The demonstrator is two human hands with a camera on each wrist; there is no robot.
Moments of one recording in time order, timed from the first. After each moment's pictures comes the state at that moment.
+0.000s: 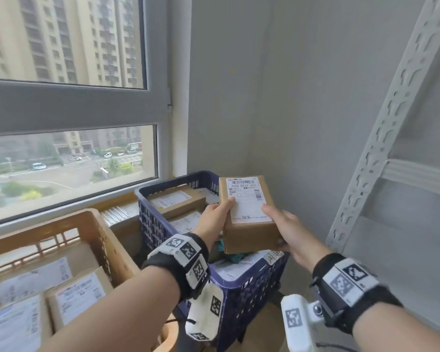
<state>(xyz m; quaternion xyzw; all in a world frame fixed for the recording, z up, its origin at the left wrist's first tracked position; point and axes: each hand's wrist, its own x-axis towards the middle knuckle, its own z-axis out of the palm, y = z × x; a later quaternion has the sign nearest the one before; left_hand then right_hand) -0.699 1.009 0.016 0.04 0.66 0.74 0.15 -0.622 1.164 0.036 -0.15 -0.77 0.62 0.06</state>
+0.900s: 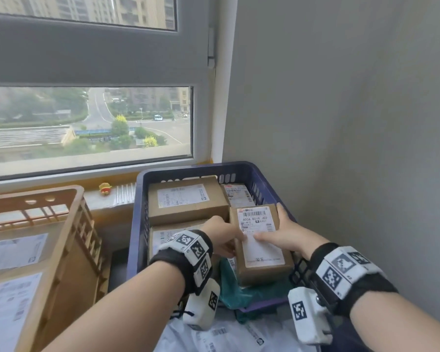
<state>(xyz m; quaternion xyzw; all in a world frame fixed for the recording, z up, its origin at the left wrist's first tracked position) -0.899 1.067 -0.050 -0.21 0.77 0.57 0.20 -0.939 1.238 -0.046 0.02 -0.92 0.31 -0.24</state>
